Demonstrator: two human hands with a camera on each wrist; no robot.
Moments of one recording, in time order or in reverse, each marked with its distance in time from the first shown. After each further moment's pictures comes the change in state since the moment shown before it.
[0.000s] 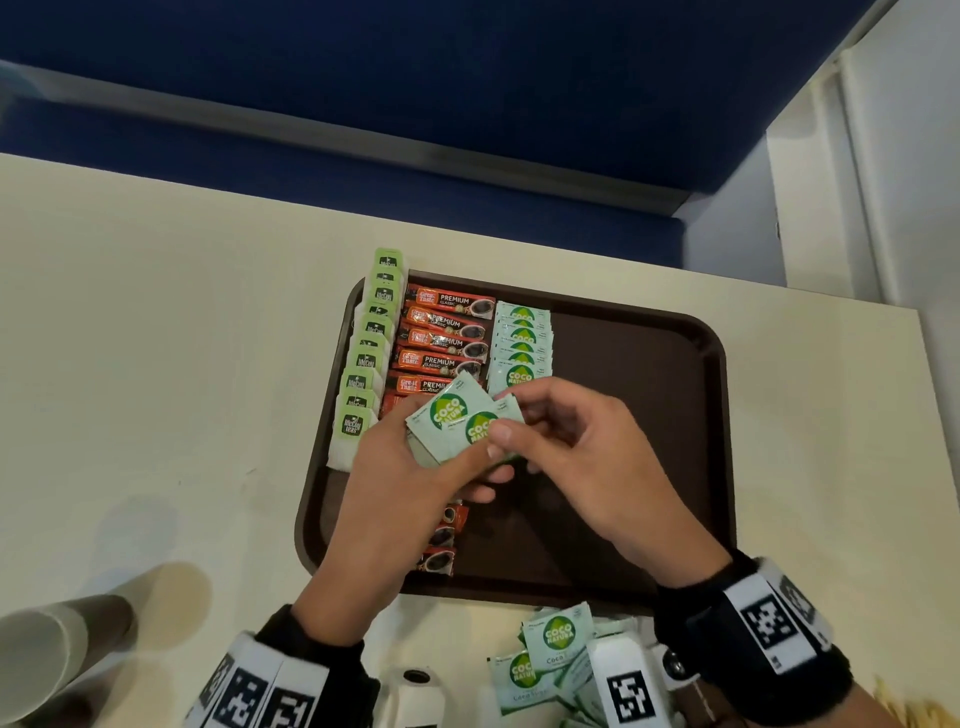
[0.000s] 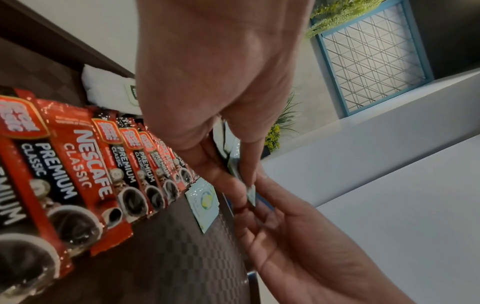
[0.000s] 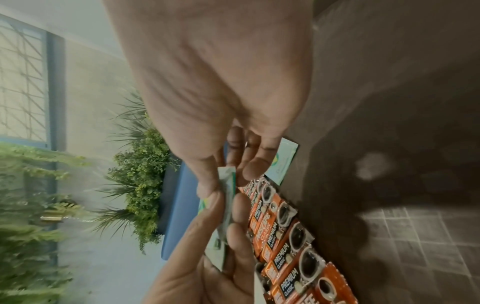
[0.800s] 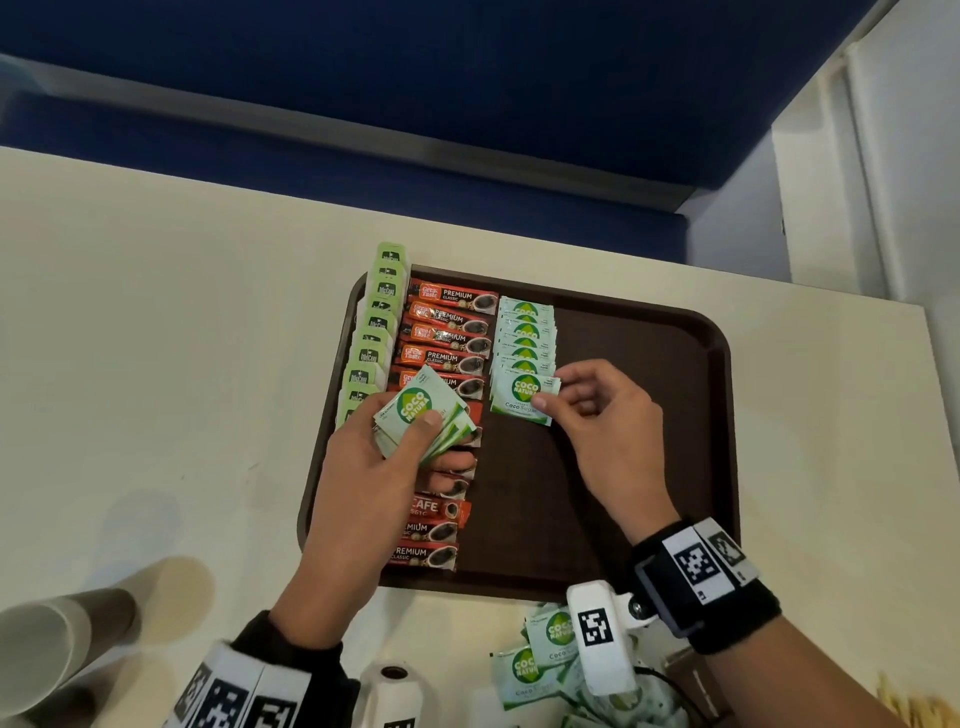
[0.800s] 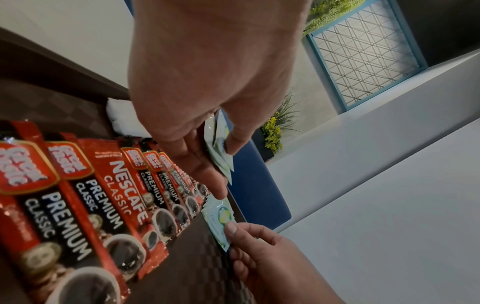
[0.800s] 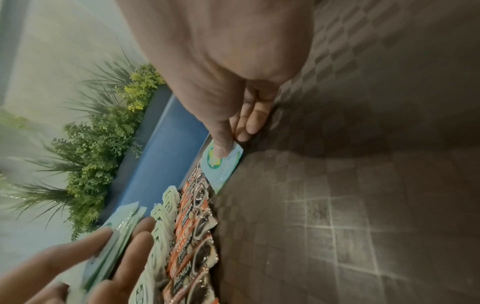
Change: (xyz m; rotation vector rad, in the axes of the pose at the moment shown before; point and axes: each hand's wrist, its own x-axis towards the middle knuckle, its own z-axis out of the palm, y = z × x) left_hand 0.004 -0.009 -0.017 0.055 0.180 -0.008; right_hand 0.034 0.055 -0.008 -0.182 0.427 -0.016
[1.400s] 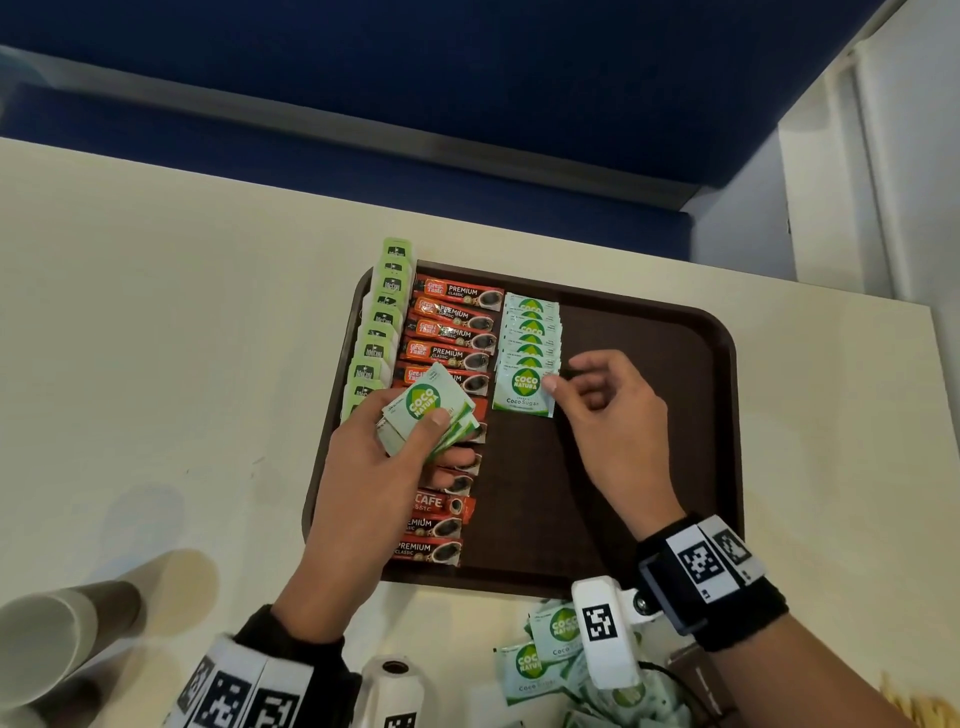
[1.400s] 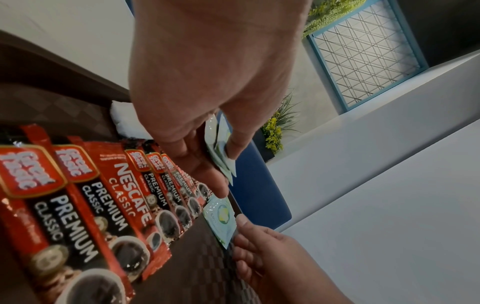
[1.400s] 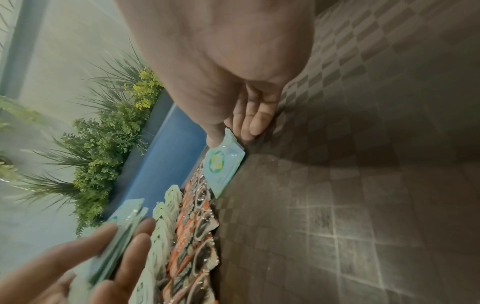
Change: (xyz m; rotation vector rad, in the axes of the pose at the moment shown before) left_hand -0.003 0.003 -0.003 -0.002 -0.010 0.003; right_hand -0.003 -0.014 -0.001 -0.067 0.037 0.012
